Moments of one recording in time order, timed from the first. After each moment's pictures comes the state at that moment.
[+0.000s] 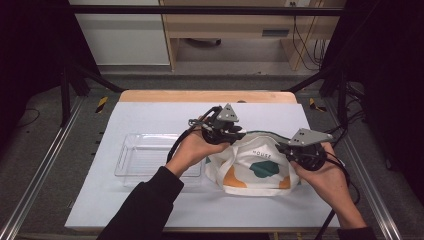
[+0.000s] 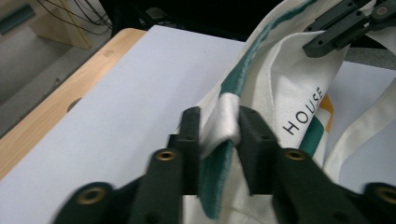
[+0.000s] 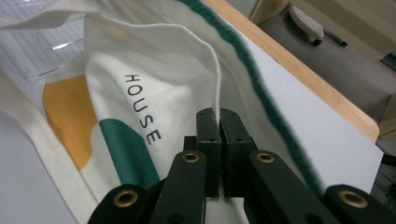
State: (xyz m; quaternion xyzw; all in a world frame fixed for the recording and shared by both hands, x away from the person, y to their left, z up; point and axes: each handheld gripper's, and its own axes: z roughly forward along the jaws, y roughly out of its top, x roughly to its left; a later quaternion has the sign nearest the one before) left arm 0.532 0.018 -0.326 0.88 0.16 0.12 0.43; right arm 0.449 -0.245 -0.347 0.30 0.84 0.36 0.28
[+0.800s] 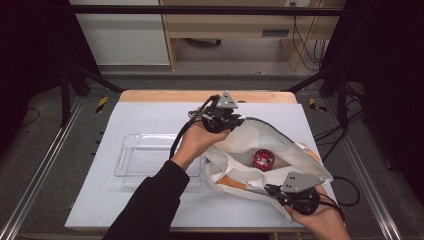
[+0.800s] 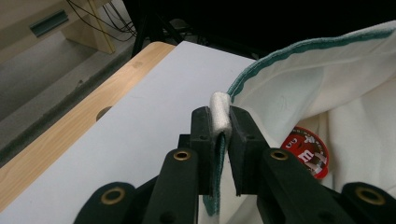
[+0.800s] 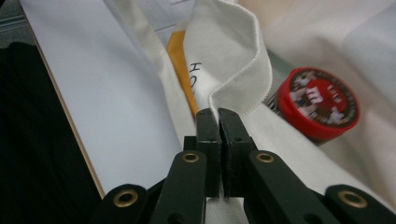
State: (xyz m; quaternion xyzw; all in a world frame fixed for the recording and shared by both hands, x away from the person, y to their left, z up) left arm 0.548 0.016 -0.315 0.86 0.19 0.15 0.45; right arm 0.375 -0.226 -0.399 0.25 0.87 0.37 0.19
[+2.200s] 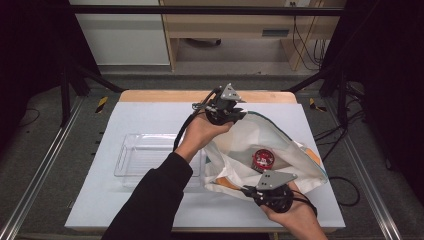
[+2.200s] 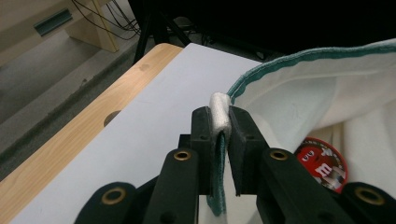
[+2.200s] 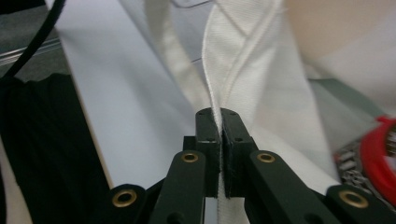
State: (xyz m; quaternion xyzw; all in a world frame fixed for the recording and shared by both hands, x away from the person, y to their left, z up) left arm 0.572 0.007 -0.308 0.86 0.20 0.16 0.44; right arm 0.385 -0.171 -0.409 0.23 0.87 0.41 0.14
